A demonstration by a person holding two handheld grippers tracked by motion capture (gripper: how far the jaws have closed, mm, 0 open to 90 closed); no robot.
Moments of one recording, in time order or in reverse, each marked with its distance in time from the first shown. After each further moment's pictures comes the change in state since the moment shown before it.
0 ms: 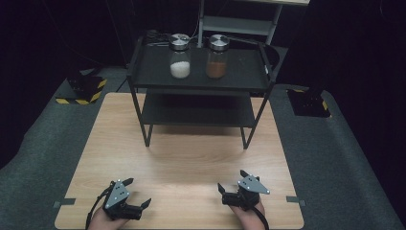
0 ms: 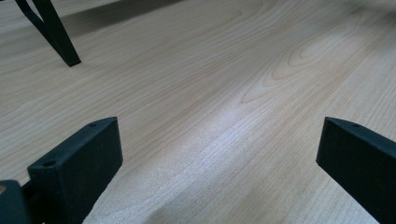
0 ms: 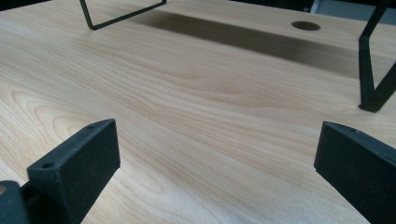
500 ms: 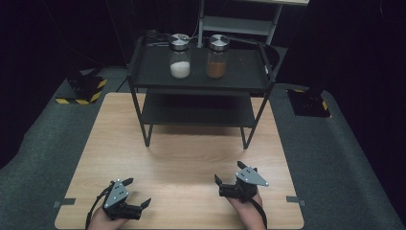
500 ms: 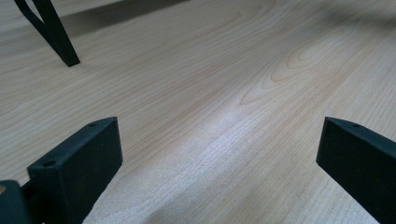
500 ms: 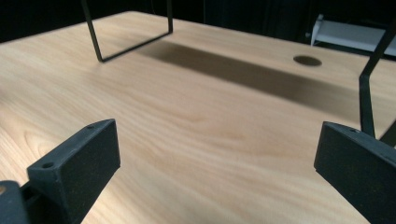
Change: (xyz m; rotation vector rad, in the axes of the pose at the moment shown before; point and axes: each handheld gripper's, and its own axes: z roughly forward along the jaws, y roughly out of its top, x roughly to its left) left arm 0.002 -0.001 0.000 -0.009 -0.008 -0.013; right arm 0.001 0.021 0.006 -0.052 0.017 -0.016
